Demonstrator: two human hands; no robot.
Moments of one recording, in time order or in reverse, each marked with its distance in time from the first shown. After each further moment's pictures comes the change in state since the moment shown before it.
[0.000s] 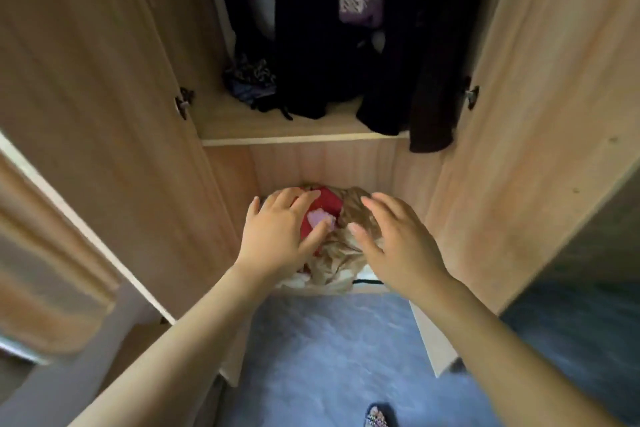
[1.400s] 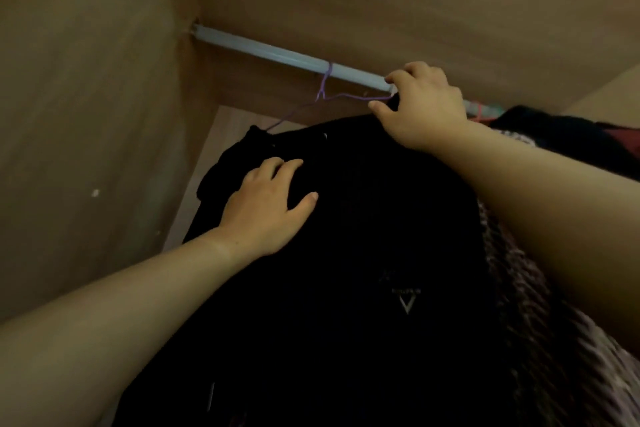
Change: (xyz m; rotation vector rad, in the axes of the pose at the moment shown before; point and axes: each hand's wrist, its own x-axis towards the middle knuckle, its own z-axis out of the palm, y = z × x) left_hand 0.777 -0.195 -0.367 -0.230 0.766 0.333; right_hand 0.857 -0.177 -0.341 -0.677 0.994 -0.327
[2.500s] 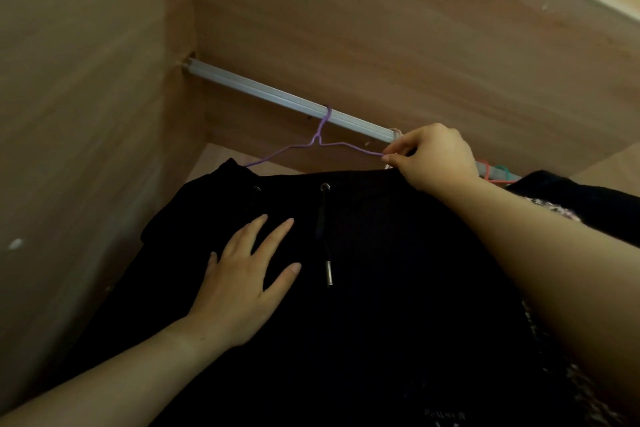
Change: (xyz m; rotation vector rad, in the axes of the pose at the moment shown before) left_hand 0.035 -0.054 0.059 -0.038 0.171 0.012; right_hand 0.045 0.026 0.037 0.252 0.120 0.107
